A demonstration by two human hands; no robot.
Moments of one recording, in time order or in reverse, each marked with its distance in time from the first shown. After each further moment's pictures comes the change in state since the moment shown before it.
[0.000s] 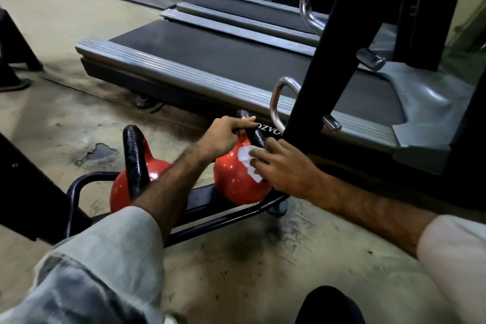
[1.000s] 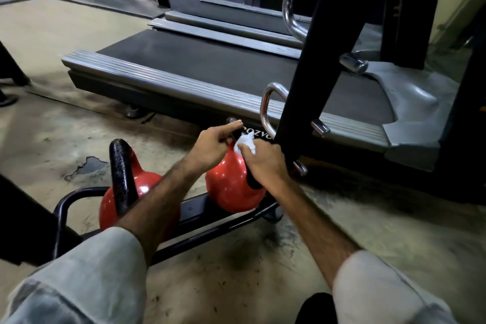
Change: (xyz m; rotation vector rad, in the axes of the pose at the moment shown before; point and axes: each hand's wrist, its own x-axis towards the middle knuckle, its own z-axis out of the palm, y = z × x) left_hand -0.009 0.011 0.002 -0.105 0.108 -0.067; right_hand 0.051 -0.011 0.000 0.762 -0.225 1.290
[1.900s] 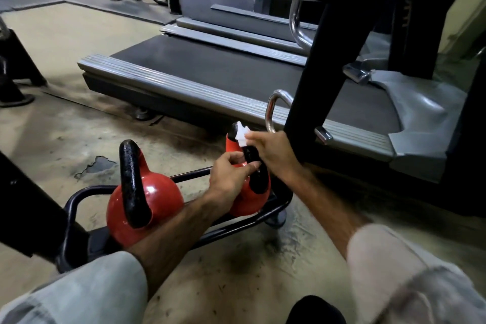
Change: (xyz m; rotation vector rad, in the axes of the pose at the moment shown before) left_hand -0.045 0.015 0.056 -0.423 0.290 -0.495; right_hand 0.025 0.008 -0.028 0.139 0.061 -0.543
